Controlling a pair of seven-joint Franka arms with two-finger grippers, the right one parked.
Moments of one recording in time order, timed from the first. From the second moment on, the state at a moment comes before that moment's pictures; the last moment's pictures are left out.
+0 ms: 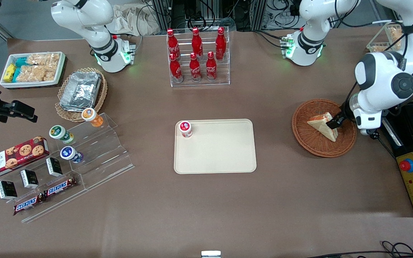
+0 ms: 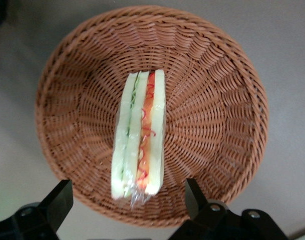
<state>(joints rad) 0.28 0.01 -0.25 -2.38 -0.05 2.23 -0.78</state>
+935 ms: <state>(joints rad) 0.32 0.20 -0.25 -2.38 -0.06 2.37 -0.82</state>
